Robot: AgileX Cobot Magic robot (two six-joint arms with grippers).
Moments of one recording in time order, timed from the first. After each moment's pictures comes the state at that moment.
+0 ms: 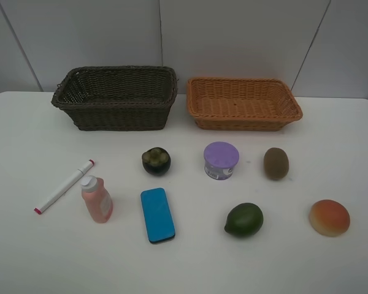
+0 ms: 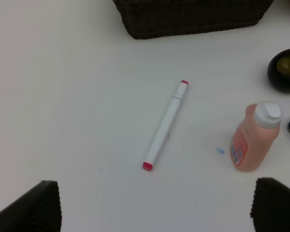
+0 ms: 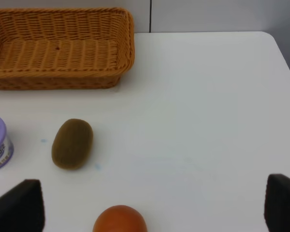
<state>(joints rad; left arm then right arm) 0.00 0.07 -0.50 -0.06 1.06 0.06 -0.02 0.25 -0.58 -0.10 0.96 0.04</state>
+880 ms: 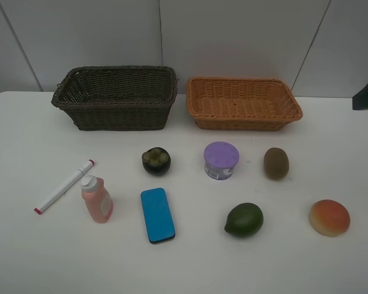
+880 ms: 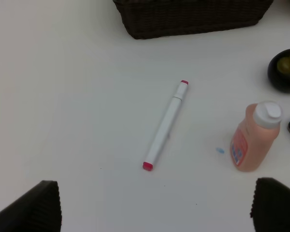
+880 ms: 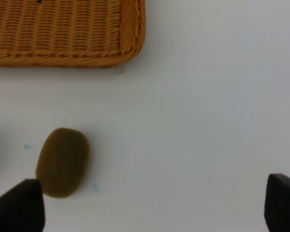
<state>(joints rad) 0.00 0.07 -0.50 -0.06 1.06 0.06 -0.02 1.03 -0.77 -0.09 0.67 0.04</state>
